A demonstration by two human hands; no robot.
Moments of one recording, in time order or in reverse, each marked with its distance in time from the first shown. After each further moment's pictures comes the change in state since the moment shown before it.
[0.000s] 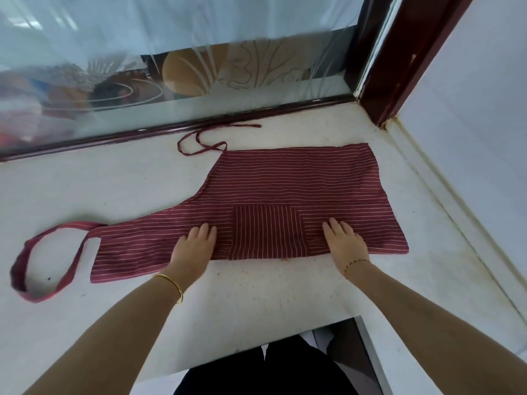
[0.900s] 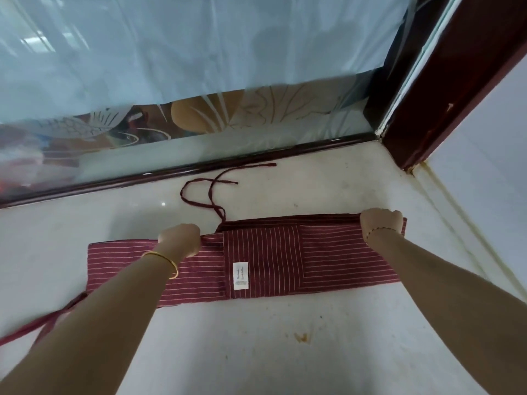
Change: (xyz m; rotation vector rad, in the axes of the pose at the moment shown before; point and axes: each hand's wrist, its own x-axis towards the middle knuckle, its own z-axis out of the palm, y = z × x) left_hand 0.134 -0.094 -0.083 -0.207 -0.255 -0.339; right_hand 0.163 0.045 -0.111 -0.267 -0.132 0.271
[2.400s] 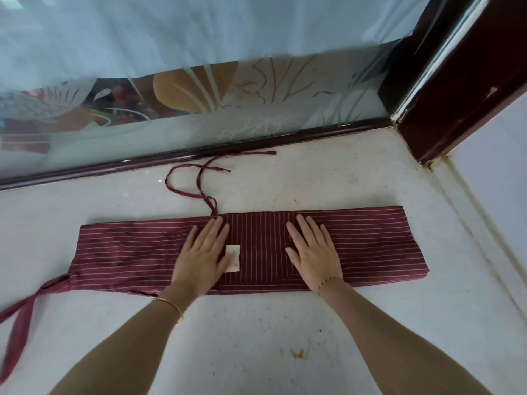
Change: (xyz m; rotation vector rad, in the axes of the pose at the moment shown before) left_hand 0.017 0.035 0.094 -0.009 0.422 0.441; right_hand -0.019 -0.118 0.066 0.422 0.377 -0.451
